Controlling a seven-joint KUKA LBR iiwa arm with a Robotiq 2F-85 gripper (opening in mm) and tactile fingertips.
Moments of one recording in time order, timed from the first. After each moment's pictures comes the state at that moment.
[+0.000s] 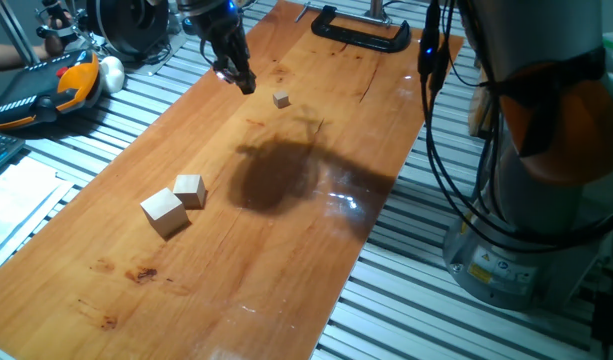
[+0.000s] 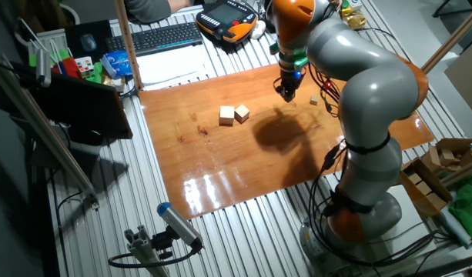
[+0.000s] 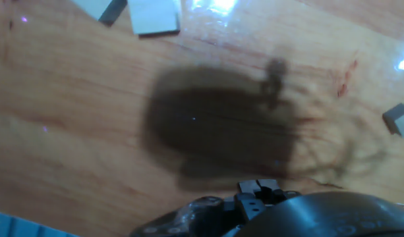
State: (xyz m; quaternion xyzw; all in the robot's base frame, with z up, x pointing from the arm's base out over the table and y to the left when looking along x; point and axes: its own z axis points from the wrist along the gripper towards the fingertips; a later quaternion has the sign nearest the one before) arm 0.515 0.001 0.236 0.20 -0.97 0.03 0.13
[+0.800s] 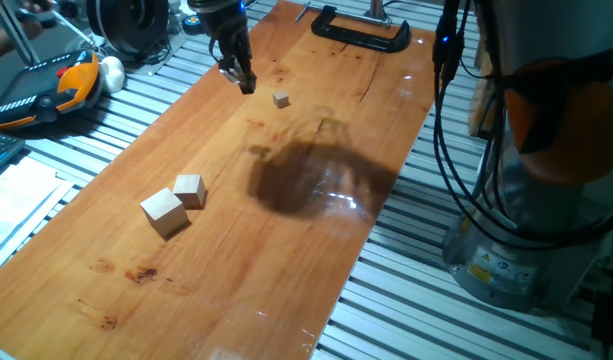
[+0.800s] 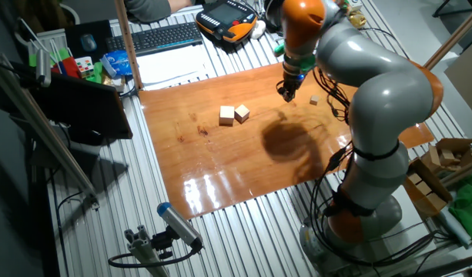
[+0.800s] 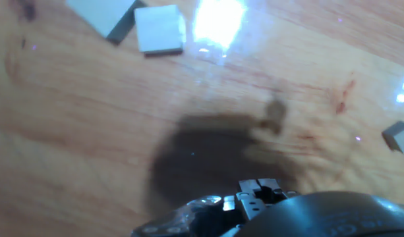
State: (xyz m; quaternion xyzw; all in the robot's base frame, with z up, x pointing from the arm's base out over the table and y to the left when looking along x) arm 0.515 0.001 0.236 0.16 -0.98 0.04 0.08
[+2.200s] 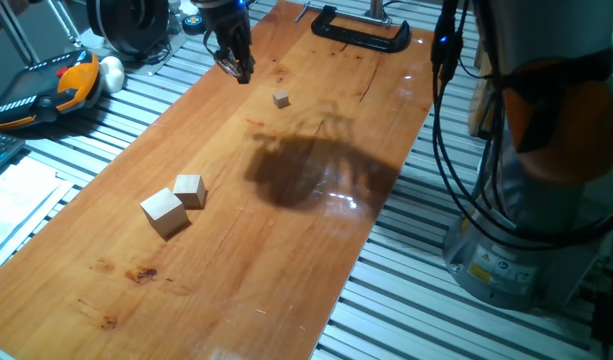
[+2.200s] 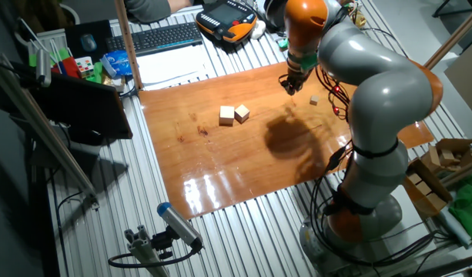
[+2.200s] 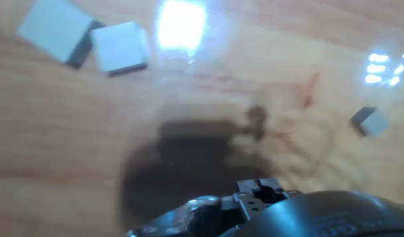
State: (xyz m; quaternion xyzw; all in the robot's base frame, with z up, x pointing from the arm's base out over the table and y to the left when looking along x) arm 0.565 -0.058 0.218 0.14 -0.99 0.07 0.06
